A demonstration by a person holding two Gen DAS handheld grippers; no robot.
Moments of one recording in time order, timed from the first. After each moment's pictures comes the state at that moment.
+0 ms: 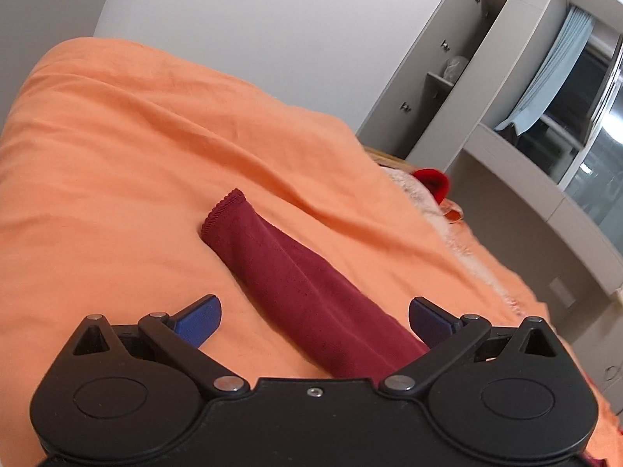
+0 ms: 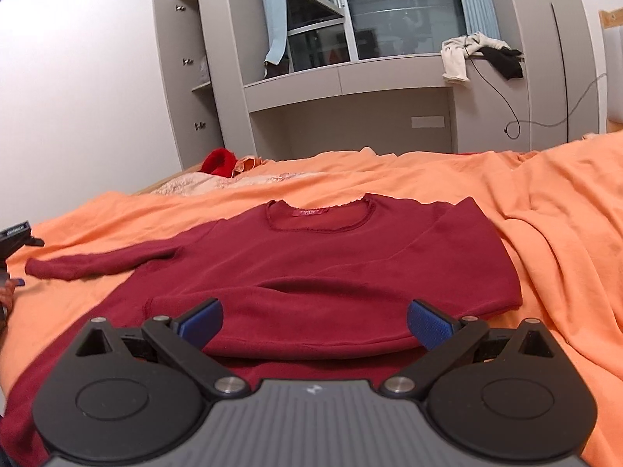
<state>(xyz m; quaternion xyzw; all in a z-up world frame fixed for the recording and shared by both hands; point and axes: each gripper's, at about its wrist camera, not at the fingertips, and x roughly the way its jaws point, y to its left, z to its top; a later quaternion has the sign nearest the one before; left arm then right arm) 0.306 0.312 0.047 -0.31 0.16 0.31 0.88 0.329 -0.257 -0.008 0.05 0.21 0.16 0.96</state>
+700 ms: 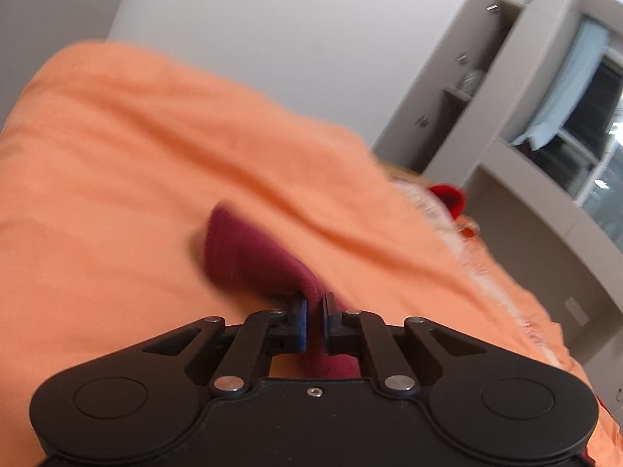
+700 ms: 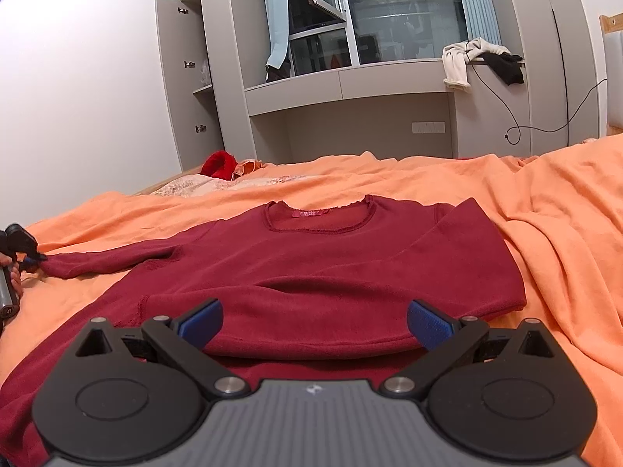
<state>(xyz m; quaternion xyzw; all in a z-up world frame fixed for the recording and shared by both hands) 0.317 0.306 0.051 -0.31 0.14 0.33 0.88 0.326 -0.259 -0.014 0.06 0.20 0.16 0.97</state>
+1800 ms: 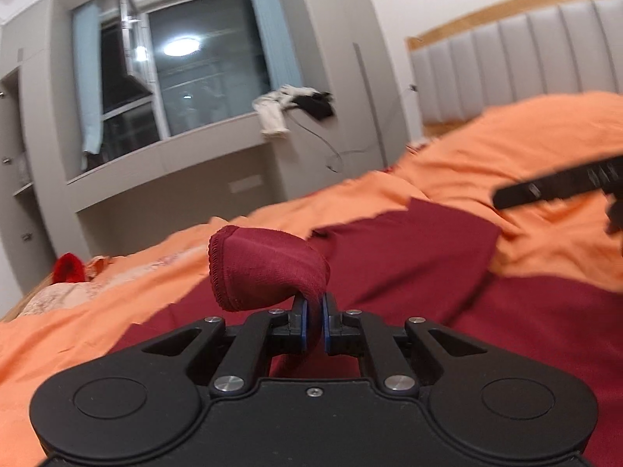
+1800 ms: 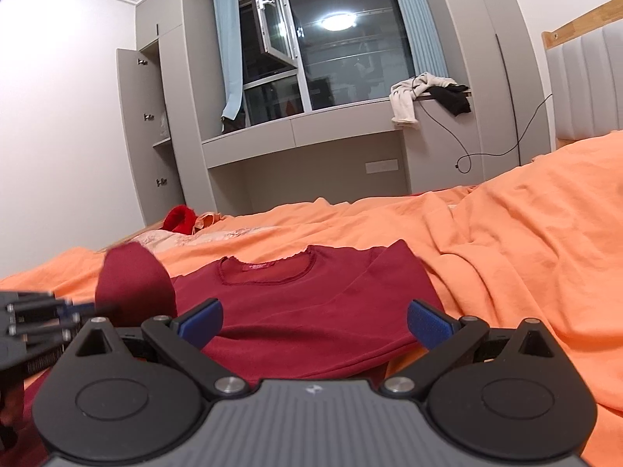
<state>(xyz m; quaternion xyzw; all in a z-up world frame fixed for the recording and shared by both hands) 0.289 -0.043 0.023 0.17 0.14 -0.20 0.96 0.300 -0.301 0.000 0.10 0.13 0.09 0.98</state>
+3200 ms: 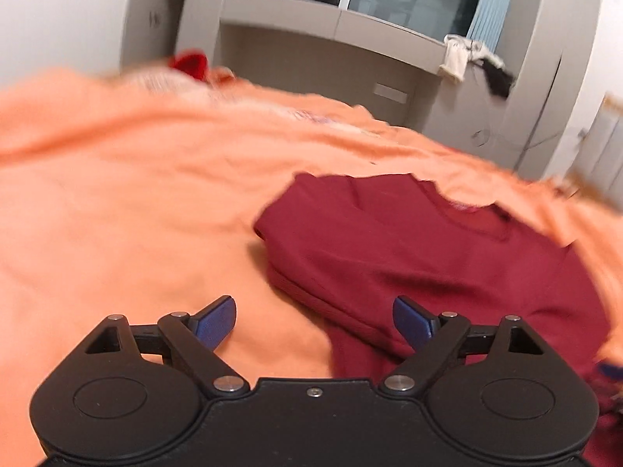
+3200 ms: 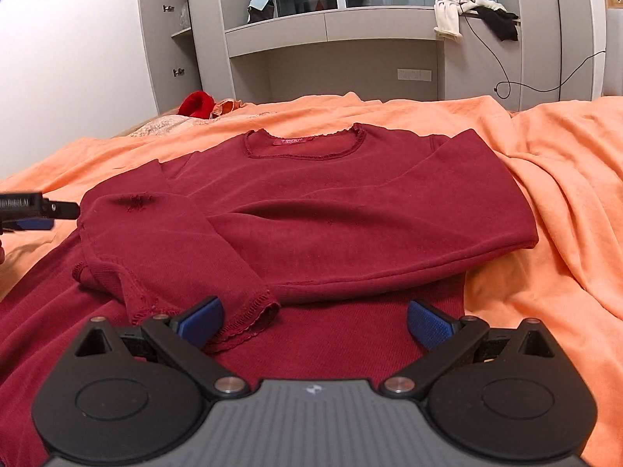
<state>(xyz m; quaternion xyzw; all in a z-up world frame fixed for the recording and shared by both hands) 0.358 0.136 0.010 -0.14 0.31 -0.04 0.94 0.344 -0.235 -0.048 0.03 0.29 0.13 0.95</state>
